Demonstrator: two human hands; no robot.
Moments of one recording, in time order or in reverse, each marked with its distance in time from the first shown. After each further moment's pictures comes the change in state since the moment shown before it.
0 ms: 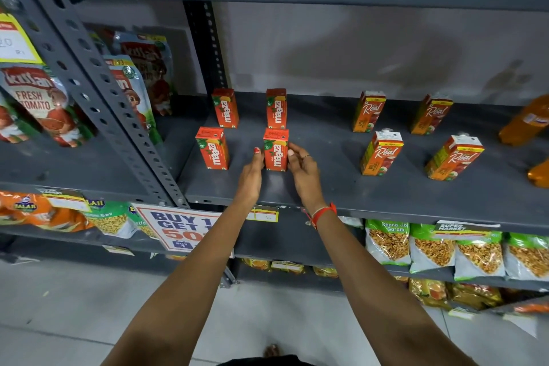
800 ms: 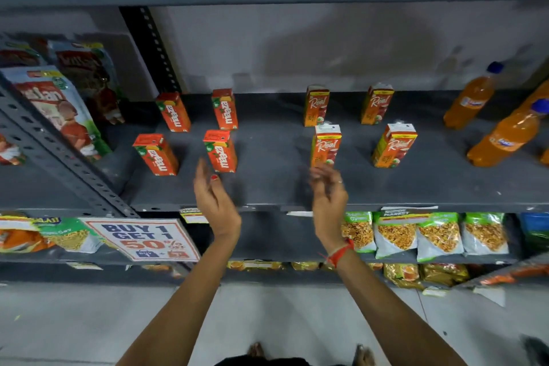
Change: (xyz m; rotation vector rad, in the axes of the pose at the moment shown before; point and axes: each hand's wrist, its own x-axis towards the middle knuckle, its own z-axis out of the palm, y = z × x) left_hand -0.067 -0.004 0.065 -0.067 0.583 0.449; right_hand -0.065 -0.007 -0.125 0.011 0.390 -0.155
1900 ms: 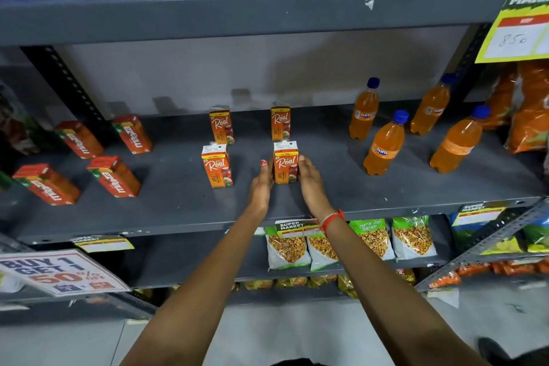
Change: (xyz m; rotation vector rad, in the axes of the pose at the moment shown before) left_hand -0.133 0.020 0.236 -0.081 -0.716 -0.535; right_hand 0.138 -0.004 -0.166 -0.194 -0.225 0.276
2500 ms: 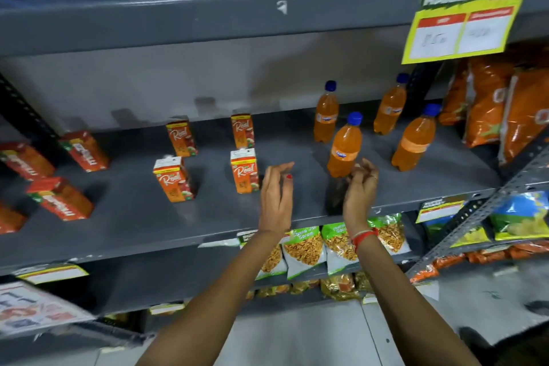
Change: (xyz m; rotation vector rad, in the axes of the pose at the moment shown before) left_hand -0.037 -0.008 0.092 0.338 -0.011 0.649; right_hand -0.012 0.006 -0.138 0.292 0.616 -0.139
